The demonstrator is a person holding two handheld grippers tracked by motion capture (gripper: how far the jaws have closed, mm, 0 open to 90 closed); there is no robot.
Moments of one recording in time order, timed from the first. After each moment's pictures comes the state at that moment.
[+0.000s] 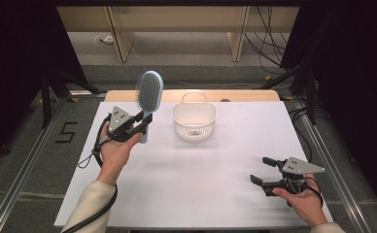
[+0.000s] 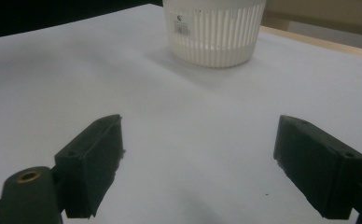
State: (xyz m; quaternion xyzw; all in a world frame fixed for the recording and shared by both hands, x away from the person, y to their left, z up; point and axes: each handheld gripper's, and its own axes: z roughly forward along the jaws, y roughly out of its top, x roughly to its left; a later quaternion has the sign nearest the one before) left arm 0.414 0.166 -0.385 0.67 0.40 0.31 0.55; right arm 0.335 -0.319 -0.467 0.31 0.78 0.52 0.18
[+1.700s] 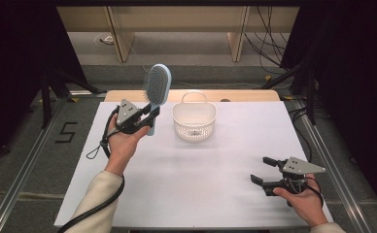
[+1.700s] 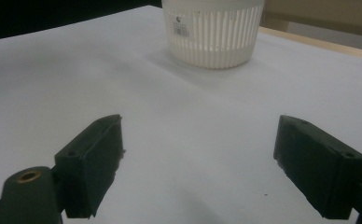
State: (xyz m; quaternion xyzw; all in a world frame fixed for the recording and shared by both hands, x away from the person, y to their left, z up) left arm 0.435 0.149 -0.379 0.67 0.37 0.30 0.56; right arm 0.335 -0.320 -0.467 0.31 0.78 0.52 0.18
